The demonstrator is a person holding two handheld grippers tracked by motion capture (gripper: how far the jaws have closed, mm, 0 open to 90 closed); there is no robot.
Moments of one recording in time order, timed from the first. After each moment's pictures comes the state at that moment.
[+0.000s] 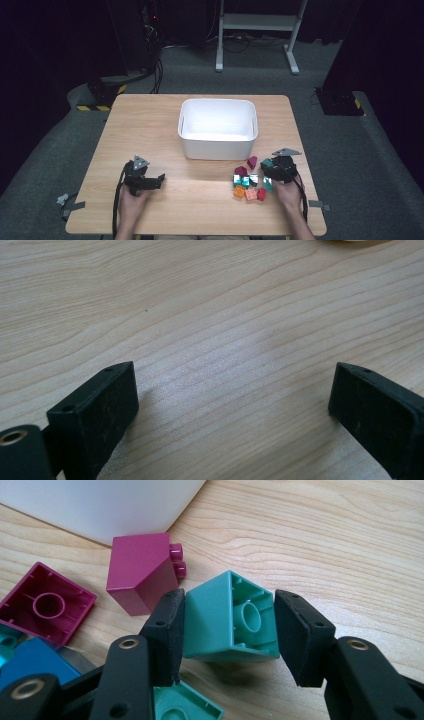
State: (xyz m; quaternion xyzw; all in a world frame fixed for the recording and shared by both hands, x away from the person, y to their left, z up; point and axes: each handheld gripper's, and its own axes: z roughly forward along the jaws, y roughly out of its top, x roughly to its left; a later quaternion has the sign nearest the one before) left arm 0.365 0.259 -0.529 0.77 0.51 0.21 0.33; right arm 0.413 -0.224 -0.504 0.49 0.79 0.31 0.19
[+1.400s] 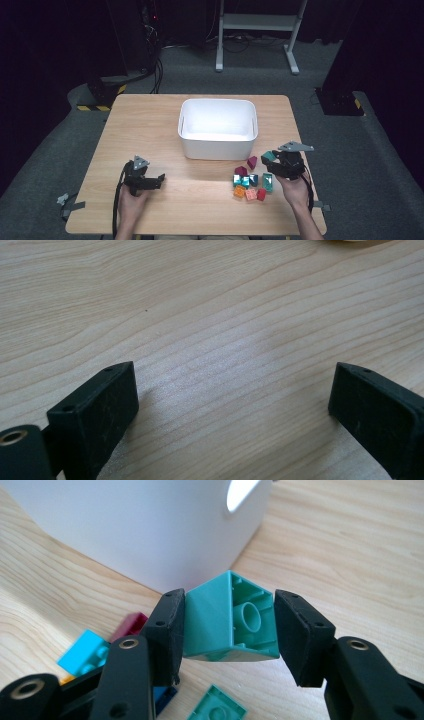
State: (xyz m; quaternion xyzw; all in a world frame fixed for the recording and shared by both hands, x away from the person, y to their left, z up) left arm 0.365 0.259 -0.529 0.77 0.51 0.21 0.33; right arm 0.392 -0.222 -0.437 0.45 0.79 0.38 0.19
